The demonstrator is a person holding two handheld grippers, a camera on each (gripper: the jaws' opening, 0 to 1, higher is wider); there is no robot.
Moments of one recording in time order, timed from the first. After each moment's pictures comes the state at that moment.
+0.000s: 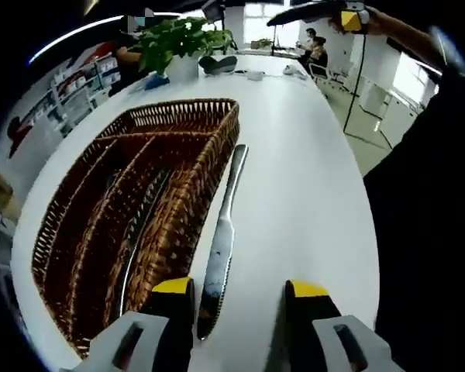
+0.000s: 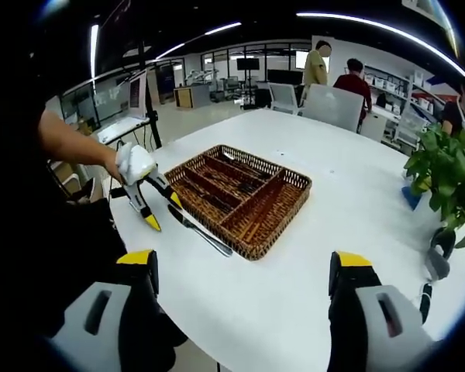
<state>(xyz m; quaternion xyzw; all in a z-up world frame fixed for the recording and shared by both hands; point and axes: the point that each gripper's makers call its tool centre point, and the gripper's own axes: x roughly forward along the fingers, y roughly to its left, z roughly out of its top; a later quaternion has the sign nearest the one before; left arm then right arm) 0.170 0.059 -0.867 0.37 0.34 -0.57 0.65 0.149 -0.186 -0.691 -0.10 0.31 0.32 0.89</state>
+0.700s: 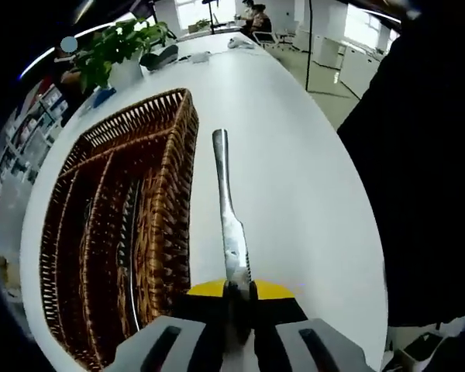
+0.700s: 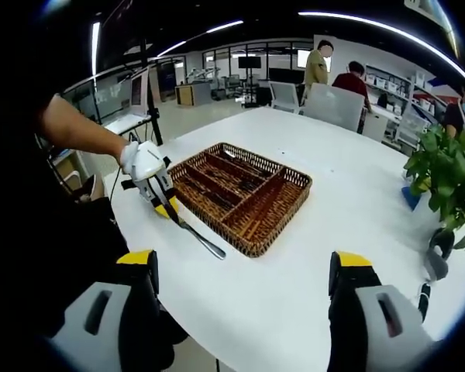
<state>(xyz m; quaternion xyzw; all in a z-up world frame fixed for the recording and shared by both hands) 0.163 0.063 -0.868 0.42 0.34 -0.62 0.57 0.146 -0.186 -0.689 -0.10 0.31 0.32 0.89</state>
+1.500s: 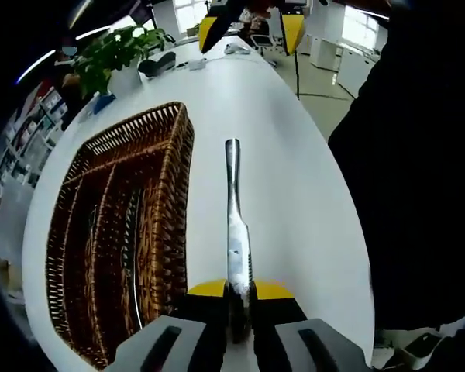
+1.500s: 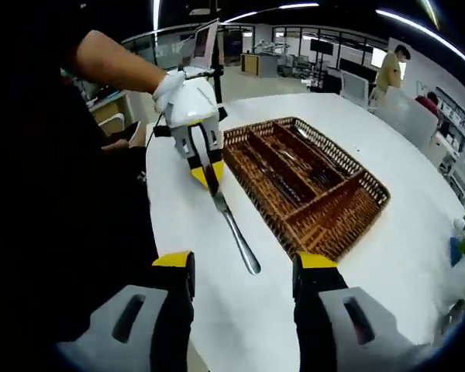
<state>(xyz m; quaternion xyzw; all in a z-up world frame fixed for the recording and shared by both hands) 0.158 0.062 -0.853 0.42 0.34 -0.62 0.57 0.136 -0.071 -0.778 -0.26 0.34 0.51 0.75</state>
